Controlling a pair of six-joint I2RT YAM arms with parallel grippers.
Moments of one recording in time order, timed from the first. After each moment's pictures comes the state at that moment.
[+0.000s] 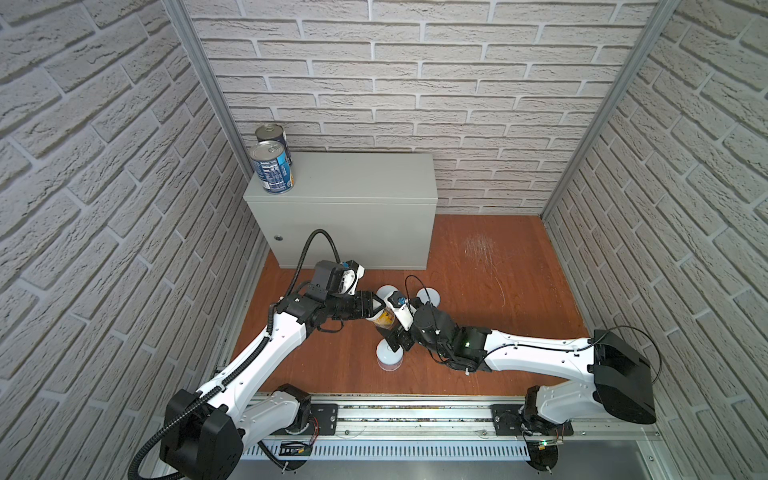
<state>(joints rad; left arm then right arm) -0.43 1.09 0.83 -0.58 0.50 -0.52 1.08 1.42 0.81 0.11 0.27 0.13</state>
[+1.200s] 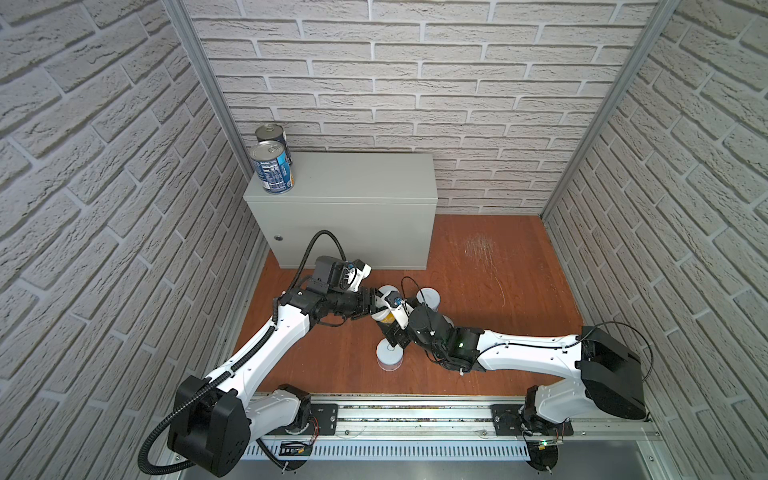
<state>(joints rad) -0.39 1.16 0.85 -0.54 0.76 -0.57 1.08 1.47 0.81 0.17 0.35 0.10</state>
